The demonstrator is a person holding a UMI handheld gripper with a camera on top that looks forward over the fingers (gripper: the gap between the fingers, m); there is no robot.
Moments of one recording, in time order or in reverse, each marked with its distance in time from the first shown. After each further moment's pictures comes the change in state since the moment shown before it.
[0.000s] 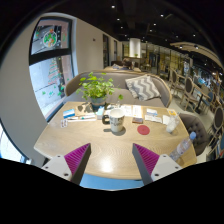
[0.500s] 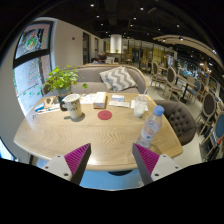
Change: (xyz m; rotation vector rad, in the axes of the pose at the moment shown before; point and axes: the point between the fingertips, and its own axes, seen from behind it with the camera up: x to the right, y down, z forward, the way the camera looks) arm 0.205 0.097 0.013 -0.025 0.157 0.081
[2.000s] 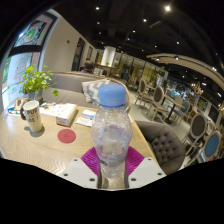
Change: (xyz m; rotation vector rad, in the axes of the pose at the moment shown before) arm 0.128 -0.088 0.149 0.167 0.204 -0.129
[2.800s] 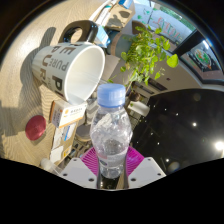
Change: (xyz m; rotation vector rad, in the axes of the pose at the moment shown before) arm -0.213 -0.208 0.089 0.136 0.422 -1.742
